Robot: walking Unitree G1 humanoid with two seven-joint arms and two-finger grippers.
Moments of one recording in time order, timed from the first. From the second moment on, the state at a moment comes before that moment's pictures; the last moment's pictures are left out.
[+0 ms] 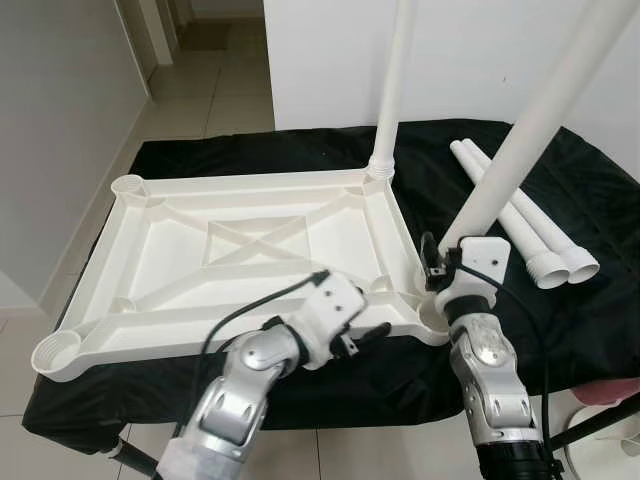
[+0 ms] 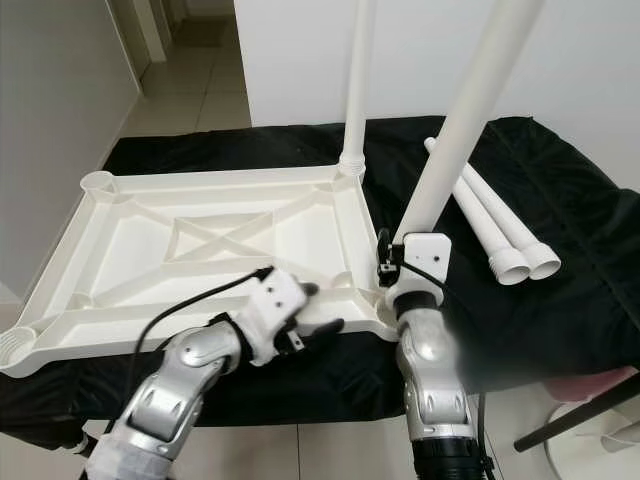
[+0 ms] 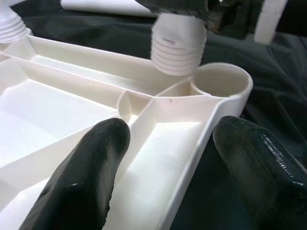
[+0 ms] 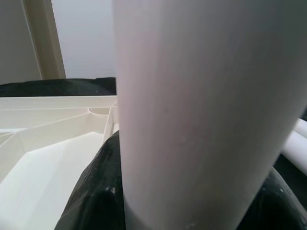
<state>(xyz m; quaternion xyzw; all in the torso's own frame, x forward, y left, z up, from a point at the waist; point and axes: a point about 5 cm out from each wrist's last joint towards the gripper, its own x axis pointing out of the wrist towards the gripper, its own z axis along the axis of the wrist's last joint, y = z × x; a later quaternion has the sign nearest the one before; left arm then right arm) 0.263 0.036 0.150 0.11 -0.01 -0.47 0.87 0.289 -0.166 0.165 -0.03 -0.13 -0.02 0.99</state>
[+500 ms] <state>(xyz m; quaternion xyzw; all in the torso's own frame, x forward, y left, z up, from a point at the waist) 0.267 0.020 0.125 0.22 0.03 -0.50 0.84 0.291 -0.167 0.172 -0.03 -0.15 -0.02 0.99</state>
